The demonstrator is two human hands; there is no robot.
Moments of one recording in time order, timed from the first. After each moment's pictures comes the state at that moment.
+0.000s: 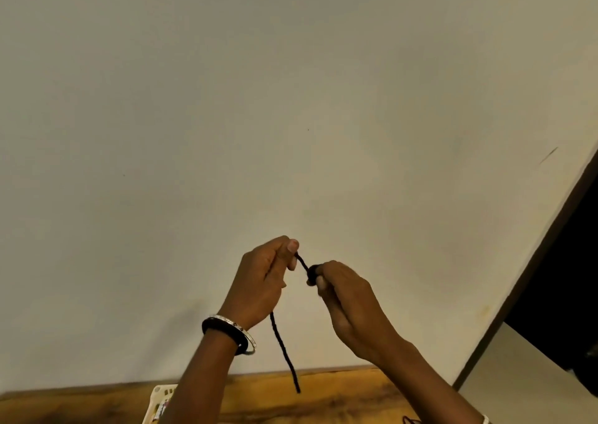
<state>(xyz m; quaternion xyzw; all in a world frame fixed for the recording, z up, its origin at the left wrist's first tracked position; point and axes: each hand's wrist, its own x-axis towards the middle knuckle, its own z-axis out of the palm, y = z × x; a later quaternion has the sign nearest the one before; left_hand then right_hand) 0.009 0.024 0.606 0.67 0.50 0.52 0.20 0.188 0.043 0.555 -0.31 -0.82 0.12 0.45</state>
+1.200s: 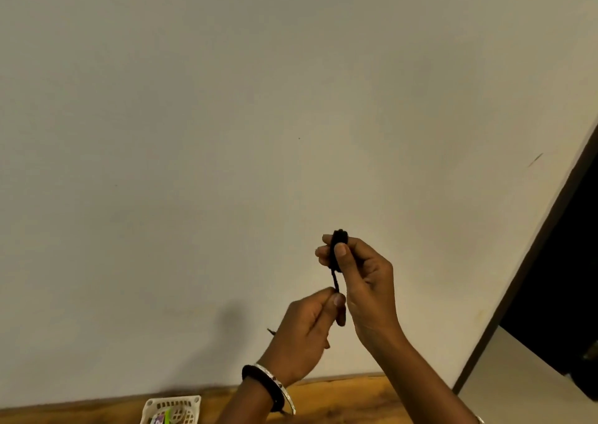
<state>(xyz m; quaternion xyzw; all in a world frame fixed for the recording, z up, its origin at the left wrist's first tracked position) 0.071 -0.001 0.572 0.70 0.45 0.45 0.32 0.185 0.039 0.597 -0.31 -0.57 0.40 0.65</state>
